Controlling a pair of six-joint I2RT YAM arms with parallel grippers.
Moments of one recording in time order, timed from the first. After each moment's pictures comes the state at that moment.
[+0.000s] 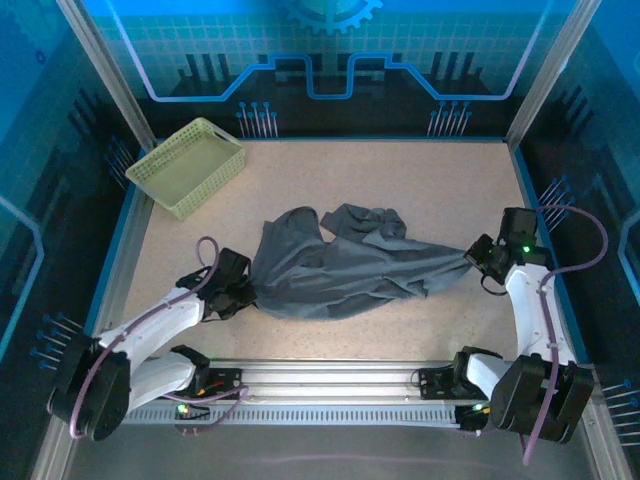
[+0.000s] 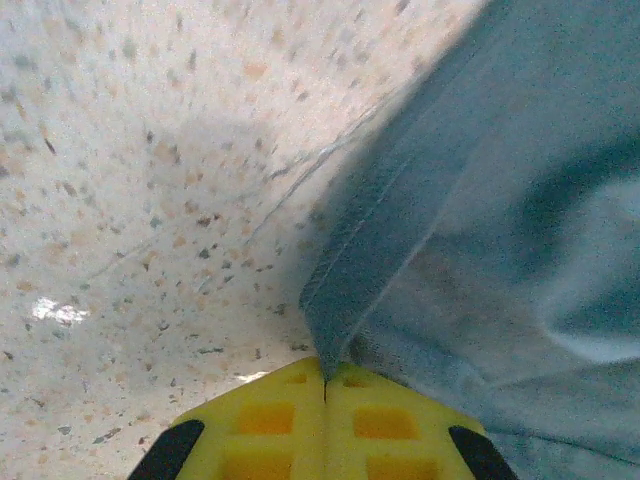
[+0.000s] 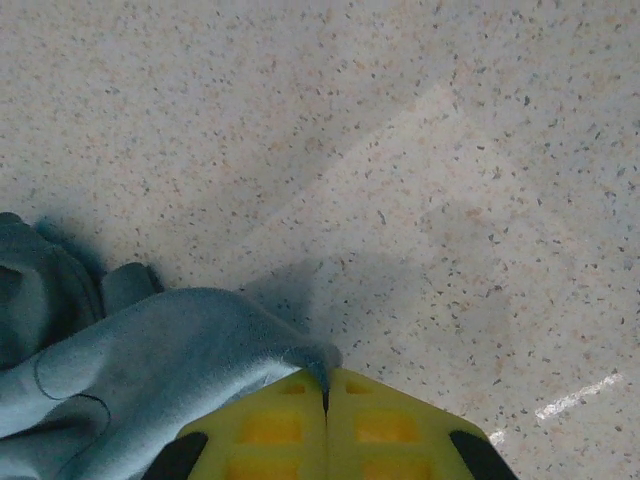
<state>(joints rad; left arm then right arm) -0.39 1.06 0.49 -0.58 -0.06 -0.94 -0.27 1.07 0.84 -0.82 -0.08 0.51</state>
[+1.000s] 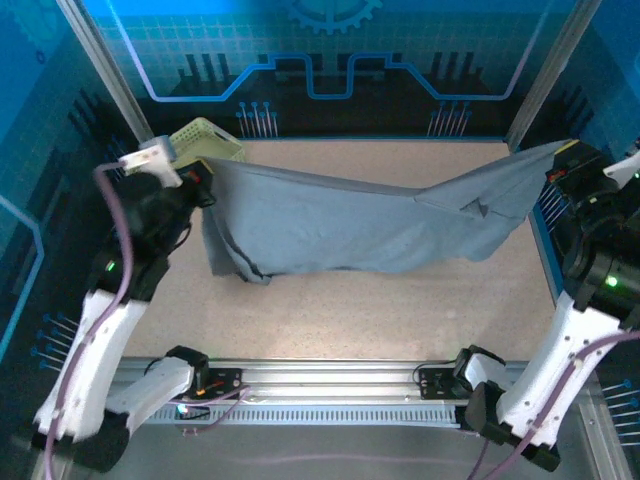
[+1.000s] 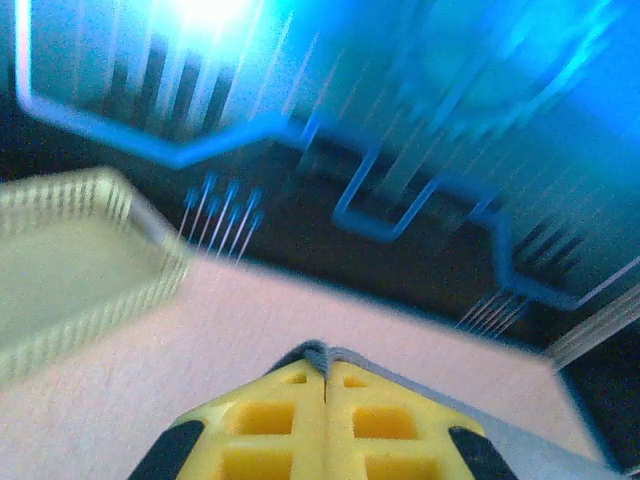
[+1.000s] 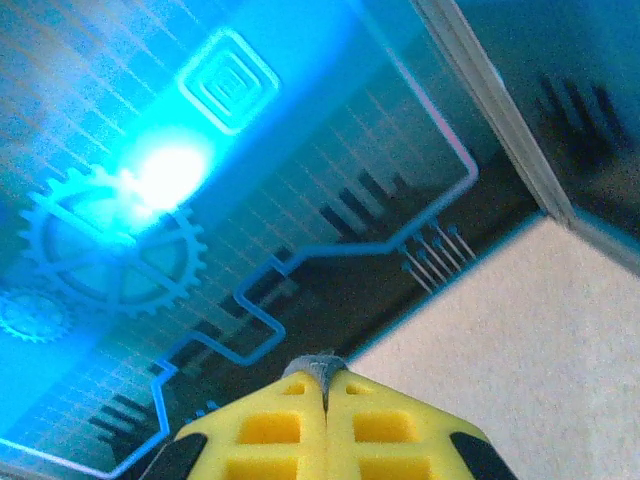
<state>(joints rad) -0.22 0.99 1.25 -0.53 -0.15 -0.52 -0.50 1.04 1.76 -0.95 -0.39 0.65</state>
